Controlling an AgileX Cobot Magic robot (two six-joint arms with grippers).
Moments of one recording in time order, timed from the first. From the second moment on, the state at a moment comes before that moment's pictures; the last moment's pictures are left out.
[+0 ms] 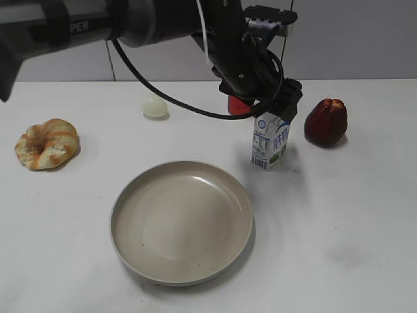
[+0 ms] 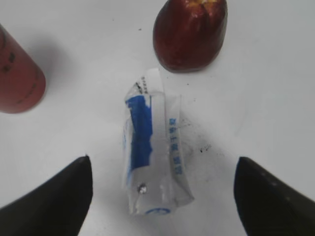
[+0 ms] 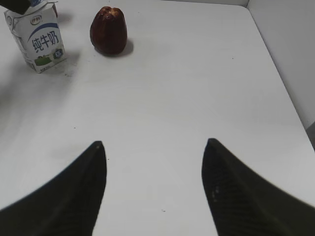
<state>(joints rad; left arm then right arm) -0.78 2.30 -2.05 -0.31 0.80 0.22 0.03 -0.01 -0.41 0.01 0.94 -0.02</state>
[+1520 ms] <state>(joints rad) -0.78 2.36 -2.05 -0.25 0.67 0.21 0.03 -0.01 -0.41 0.01 0.94 -0.02</state>
